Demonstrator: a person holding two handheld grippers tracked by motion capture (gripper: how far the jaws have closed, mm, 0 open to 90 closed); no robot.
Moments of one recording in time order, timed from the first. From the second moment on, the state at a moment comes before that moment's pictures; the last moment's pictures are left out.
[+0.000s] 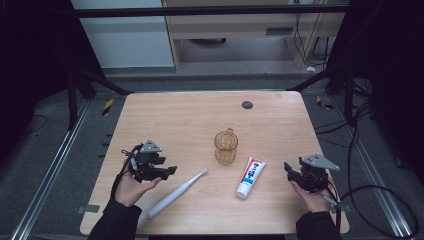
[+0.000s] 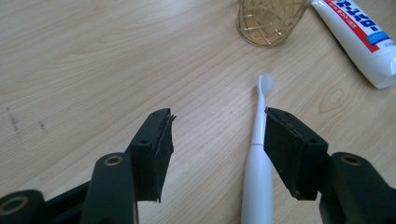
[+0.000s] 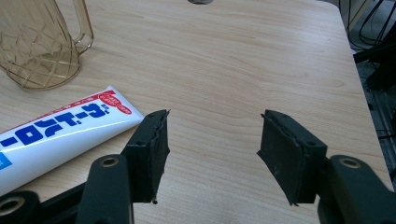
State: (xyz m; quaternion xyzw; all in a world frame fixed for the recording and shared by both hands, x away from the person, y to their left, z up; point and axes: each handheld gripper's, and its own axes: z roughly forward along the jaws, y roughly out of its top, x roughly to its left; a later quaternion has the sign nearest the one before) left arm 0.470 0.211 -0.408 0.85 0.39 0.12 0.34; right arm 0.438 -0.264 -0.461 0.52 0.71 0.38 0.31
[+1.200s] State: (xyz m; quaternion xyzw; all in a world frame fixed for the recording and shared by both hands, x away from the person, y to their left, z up) left arm 0.464 0.166 -0.437 0.91 0.33 0.09 0.23; right arm 0.443 -0.258 -0.464 0.51 0.72 0.36 0.30
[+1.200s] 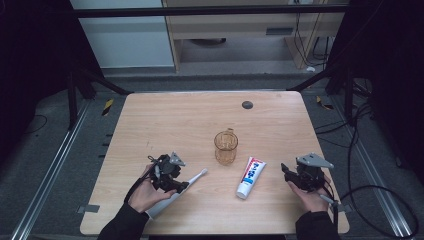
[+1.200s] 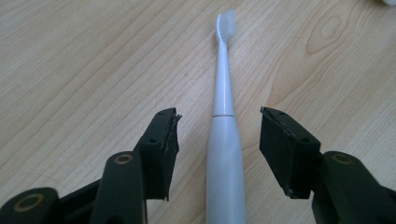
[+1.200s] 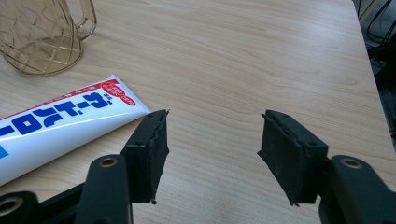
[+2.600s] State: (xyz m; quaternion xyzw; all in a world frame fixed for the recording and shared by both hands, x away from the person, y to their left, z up) left arm 0.471 0.157 -0.463 0.94 0.31 0.05 0.16; right arm 0.446 -0.256 -0.467 0.51 0.73 0.35 0.29
